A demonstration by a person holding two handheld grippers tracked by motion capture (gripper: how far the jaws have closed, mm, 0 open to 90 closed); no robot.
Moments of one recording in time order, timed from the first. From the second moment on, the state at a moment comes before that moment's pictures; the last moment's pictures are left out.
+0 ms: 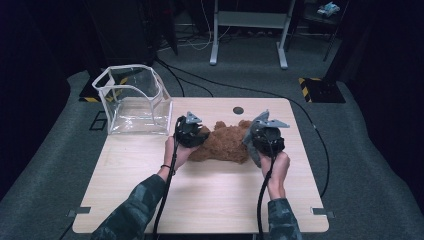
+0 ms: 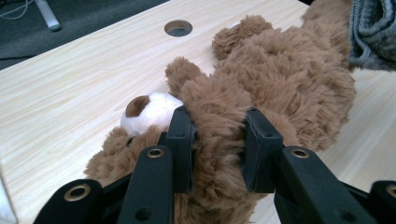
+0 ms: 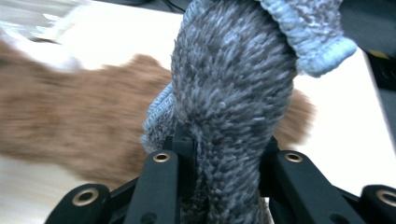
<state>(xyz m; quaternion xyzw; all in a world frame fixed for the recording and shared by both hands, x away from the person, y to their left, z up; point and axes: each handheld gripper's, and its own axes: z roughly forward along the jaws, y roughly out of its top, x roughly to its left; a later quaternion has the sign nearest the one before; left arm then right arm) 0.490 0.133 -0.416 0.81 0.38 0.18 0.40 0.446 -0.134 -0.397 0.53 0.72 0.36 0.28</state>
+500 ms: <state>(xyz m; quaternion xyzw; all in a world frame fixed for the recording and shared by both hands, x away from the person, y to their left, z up) 0.492 0.128 -0.423 0.82 0.38 0.19 0.38 0.462 -0.072 -0.415 0.48 0.77 0.34 0.24</state>
